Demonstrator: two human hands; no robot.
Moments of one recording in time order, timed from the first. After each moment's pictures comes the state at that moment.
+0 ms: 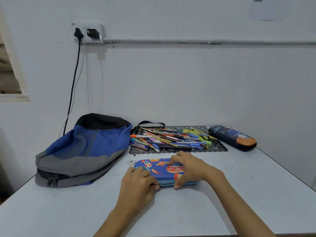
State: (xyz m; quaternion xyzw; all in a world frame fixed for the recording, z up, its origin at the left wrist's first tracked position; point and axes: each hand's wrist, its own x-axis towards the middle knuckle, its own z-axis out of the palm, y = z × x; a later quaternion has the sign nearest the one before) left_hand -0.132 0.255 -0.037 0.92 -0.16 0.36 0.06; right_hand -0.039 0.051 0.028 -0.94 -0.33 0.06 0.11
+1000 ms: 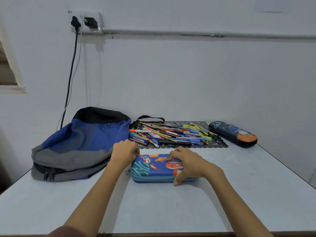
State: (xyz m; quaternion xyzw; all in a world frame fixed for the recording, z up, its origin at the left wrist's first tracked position) left_hand -0.035 0.312 0.001 0.99 0.03 0.16 -0.05; right_hand -0.034 0.053 0.022 -0.93 -0.34 0.06 0.13
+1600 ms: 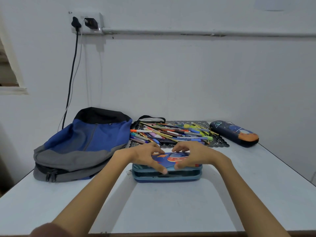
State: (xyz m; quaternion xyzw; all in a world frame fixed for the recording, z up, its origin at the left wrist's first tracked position) left_hand -0.035 0.277 0.032 0.97 -0.19 -0.12 0.12; right_hand -0.015 0.037 0.043 -0.91 -0.32 0.10 0.25
